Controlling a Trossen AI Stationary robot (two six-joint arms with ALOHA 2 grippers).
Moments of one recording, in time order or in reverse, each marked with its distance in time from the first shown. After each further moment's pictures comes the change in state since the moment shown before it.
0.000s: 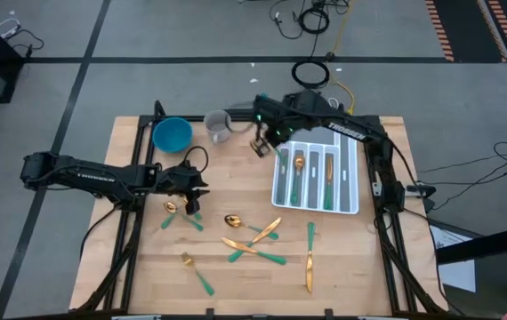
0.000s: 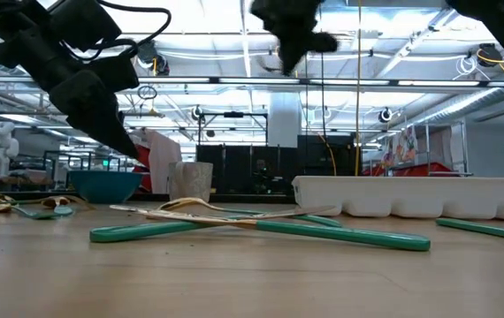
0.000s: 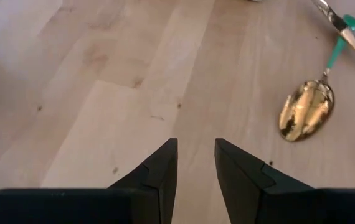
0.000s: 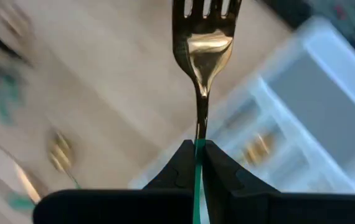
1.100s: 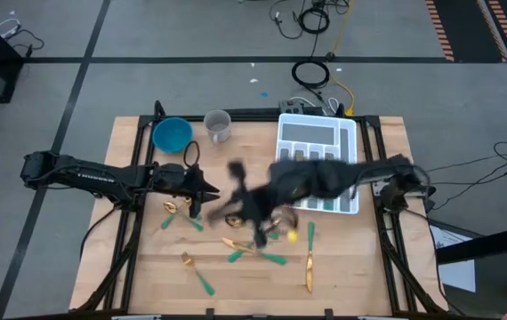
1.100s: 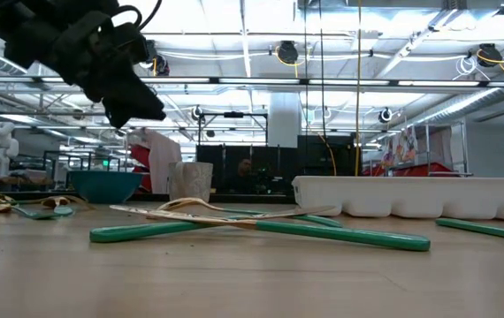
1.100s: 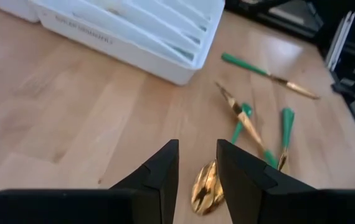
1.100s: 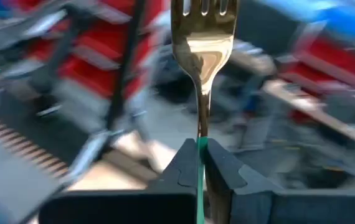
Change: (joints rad) left arm -0.014 0.001 0.000 0.294 0.170 -0.133; right arm 0.438 -0.187 -0.199 1.195 -0.150 -0.989
